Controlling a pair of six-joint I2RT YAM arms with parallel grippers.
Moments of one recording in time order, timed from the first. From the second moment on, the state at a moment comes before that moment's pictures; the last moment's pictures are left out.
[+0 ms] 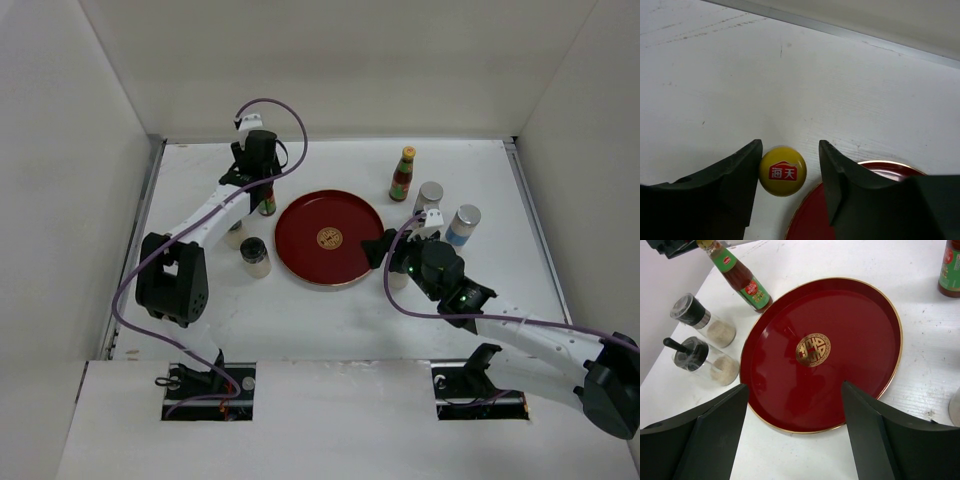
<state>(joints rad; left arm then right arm) -0.34 1.74 1.38 -0.13 -0.48 -0.37 0.77 0.99 0.51 0.32 0.28 0.49</state>
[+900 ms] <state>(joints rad) -0.39 1.64 1.41 -0.25 -0.51 -0.37 0.77 0.99 0.51 0.32 0.28 0.49</state>
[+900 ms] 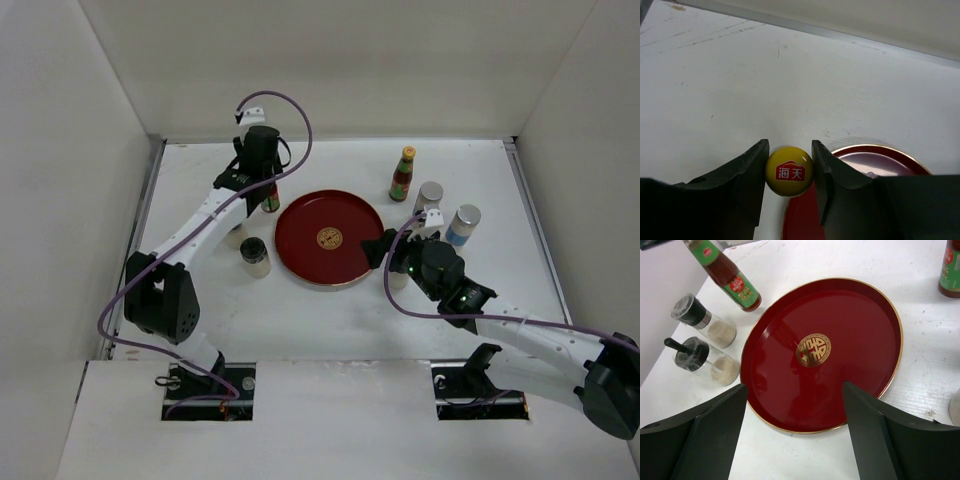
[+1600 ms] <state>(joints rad) -0.58 1.84 1.57 -0.17 -0.46 -0.37 0.77 0.95 0.49 0.32 0.28 0.49</state>
